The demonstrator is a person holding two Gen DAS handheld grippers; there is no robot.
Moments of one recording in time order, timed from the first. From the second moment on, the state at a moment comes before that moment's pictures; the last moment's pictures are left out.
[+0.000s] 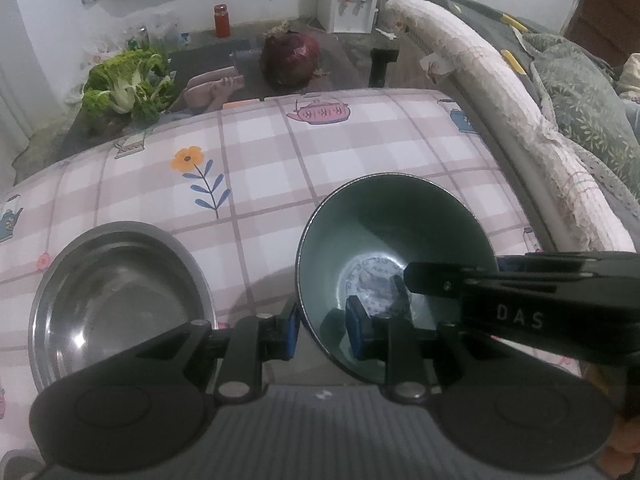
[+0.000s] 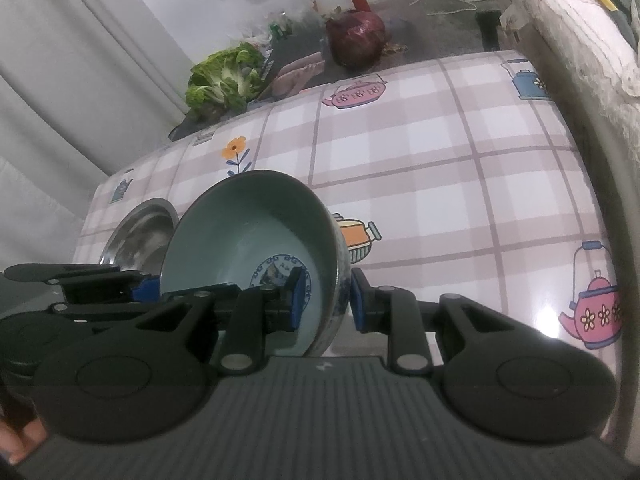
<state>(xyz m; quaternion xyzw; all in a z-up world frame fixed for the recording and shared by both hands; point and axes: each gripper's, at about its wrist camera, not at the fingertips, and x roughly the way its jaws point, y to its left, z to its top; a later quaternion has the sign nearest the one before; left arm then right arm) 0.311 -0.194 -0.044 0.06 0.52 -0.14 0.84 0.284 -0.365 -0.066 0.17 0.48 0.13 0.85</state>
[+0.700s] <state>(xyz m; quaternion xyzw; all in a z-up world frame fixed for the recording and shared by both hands) 0.300 -0.174 -0.021 0.04 0.50 -0.13 0.85 0.281 -0.347 -0.039 0.15 0.47 0.14 0.86</state>
